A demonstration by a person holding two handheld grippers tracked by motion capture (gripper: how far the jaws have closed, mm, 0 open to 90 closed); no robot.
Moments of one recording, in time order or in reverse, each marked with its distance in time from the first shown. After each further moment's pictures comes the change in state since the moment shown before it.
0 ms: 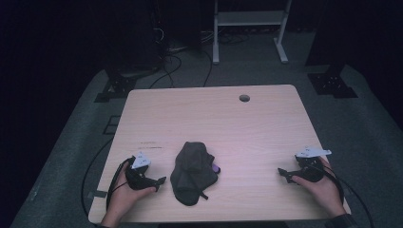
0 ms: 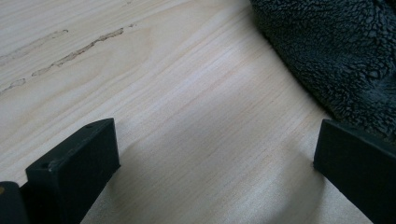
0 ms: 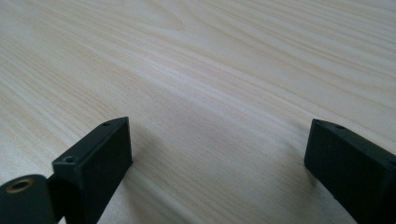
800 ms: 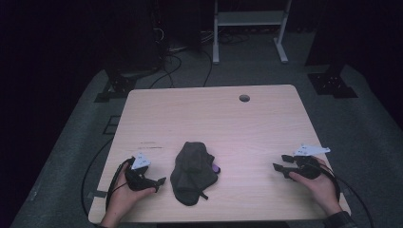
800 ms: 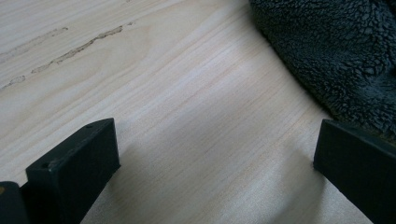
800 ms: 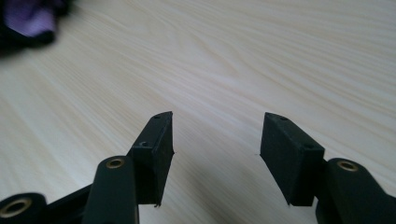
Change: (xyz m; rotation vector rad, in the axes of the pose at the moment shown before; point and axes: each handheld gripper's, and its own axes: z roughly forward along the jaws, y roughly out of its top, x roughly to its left) left arm -0.001 -0.001 -0.001 -0.001 0.001 -0.004; right arm 0.018 0.020 -0.007 -0.076 0.131 -0.018
